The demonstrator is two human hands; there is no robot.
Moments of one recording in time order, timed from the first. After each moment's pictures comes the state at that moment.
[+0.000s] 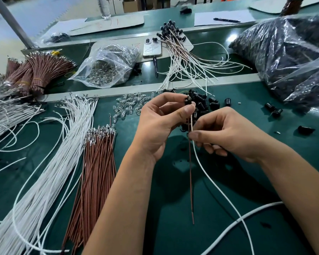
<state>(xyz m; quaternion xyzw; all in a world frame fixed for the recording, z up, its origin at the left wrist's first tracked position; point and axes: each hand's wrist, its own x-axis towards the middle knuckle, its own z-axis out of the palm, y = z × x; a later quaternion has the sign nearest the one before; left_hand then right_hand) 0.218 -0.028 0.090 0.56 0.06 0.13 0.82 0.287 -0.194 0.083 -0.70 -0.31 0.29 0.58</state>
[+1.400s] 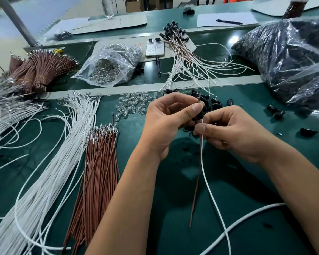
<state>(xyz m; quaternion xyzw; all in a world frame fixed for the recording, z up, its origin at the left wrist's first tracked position) 0.217 -0.031 0.091 0.59 0.03 0.14 0.79 0.290 -0.196 0.080 -0.66 -0.30 0.30 0.63</state>
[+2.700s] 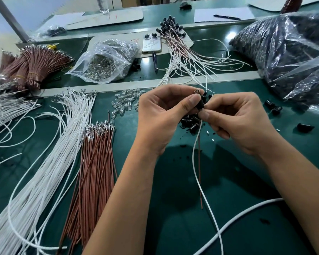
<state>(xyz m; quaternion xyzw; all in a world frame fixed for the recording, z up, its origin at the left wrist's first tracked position) 0.220 -0.033 0.086 0.59 -0.03 0.23 0.77 0.292 -0.198 0.079 -0.63 -0.33 0.12 0.69</state>
